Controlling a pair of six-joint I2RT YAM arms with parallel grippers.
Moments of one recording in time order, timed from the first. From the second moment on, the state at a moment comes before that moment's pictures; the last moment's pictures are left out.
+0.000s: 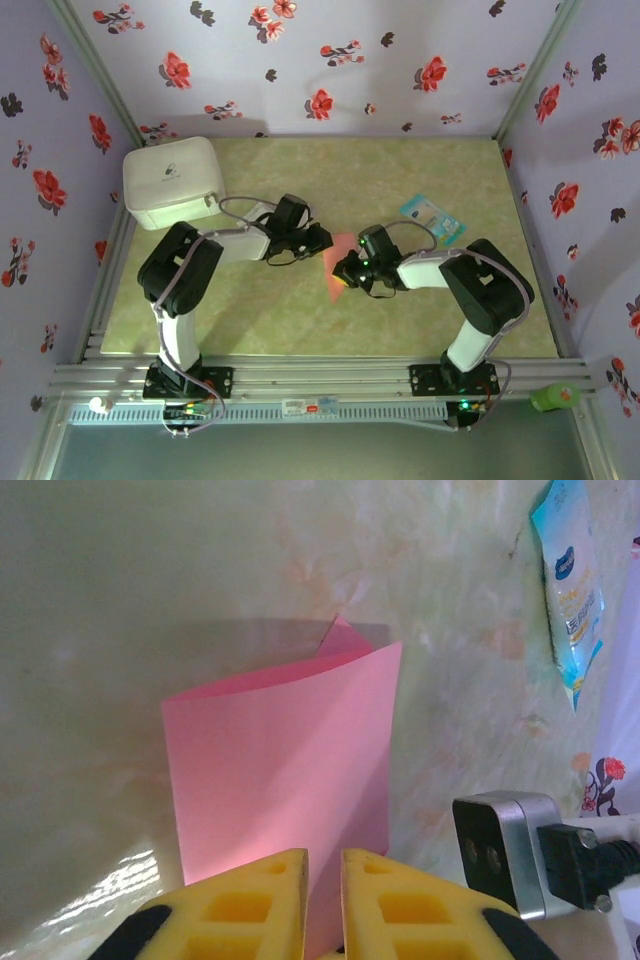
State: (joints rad) left arm -0.67 1.91 1.07 0.03 0.41 -0.94; right arm 0.61 1.70 0.65 0.18 -0.45 1.16
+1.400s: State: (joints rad) left arm -0.67 1.95 1.00 0.11 0.39 -0.98; right arm 0.41 1.63 0.66 0.04 -0.49 1.05
